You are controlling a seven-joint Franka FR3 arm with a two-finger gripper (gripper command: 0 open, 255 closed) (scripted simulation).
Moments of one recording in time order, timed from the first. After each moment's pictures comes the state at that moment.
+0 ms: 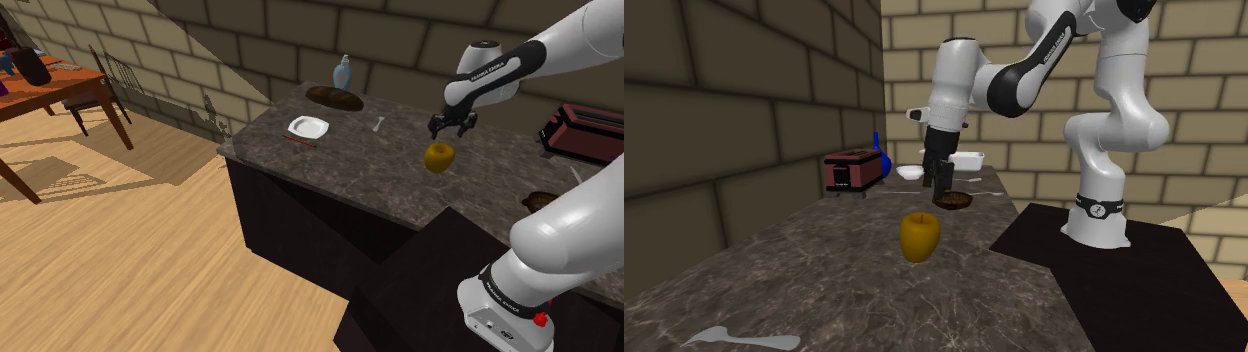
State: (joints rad) arm -0.45 -0.01 -0.21 -2.36 -0.27 2.47 0.22
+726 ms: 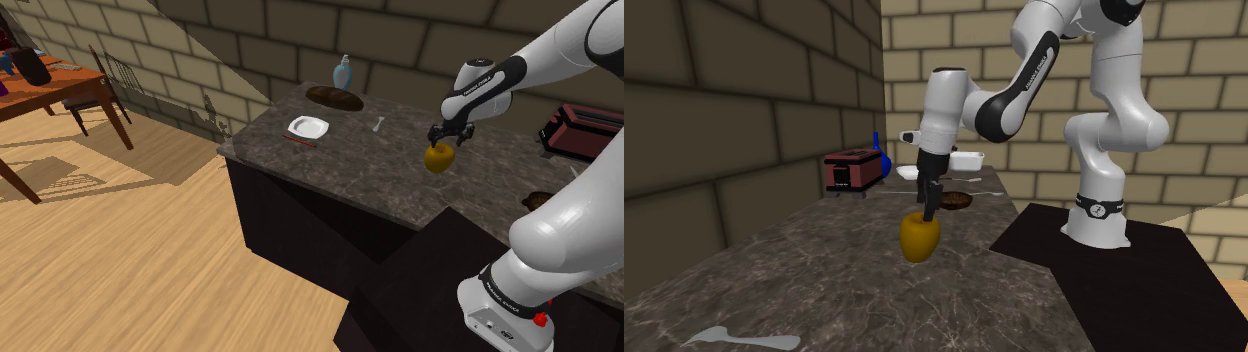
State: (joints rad) arm -0.47 0.13 -0.24 -2.35 -0.27 2.60 0.24
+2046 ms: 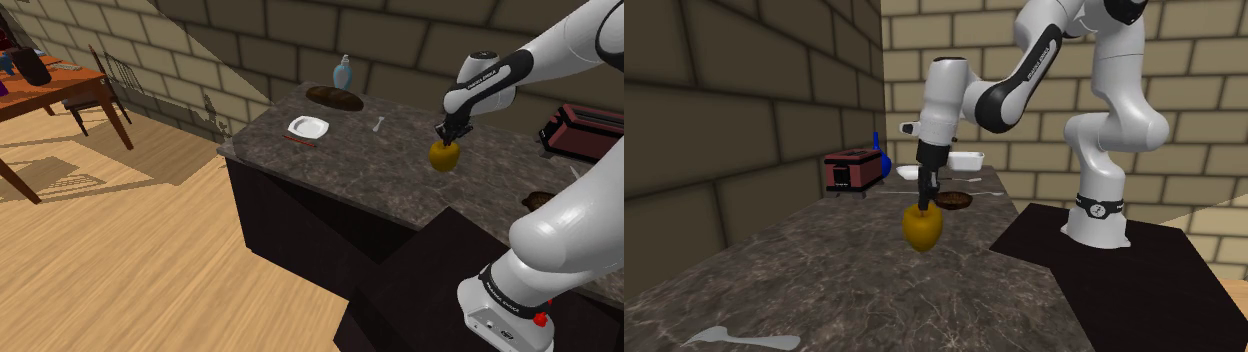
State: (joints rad) arm -0.47 0.09 -0.24 -2.34 -0.27 2.55 0.23
